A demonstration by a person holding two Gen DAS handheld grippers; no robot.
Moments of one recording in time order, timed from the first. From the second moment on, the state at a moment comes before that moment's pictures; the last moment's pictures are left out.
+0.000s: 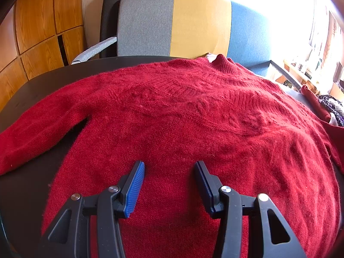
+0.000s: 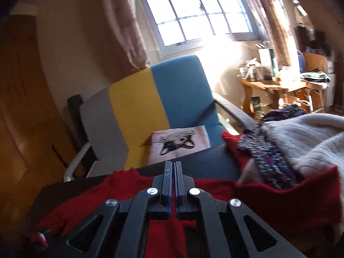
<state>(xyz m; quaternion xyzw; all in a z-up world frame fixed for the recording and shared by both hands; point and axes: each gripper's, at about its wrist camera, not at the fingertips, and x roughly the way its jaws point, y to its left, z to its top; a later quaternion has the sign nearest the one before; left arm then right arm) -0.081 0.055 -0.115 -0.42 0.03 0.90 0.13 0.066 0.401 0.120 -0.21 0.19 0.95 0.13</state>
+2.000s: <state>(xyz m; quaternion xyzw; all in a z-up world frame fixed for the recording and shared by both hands) -0.100 0.052 -0.078 -0.47 -0.09 0.85 0.21 -0.059 0.264 -0.071 -0.39 0.19 0.90 -0.08</state>
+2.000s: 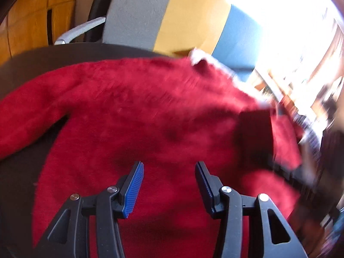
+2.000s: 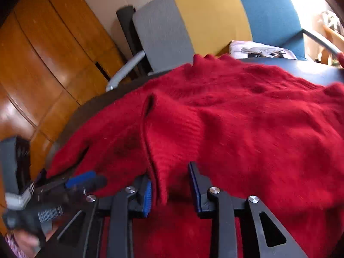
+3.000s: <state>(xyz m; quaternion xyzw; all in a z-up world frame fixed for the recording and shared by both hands) -0.066 0.258 -0.096 -0.43 0.22 0.83 0.29 0.031 0.376 -0.088 -0.43 0.25 0.87 -0.01</state>
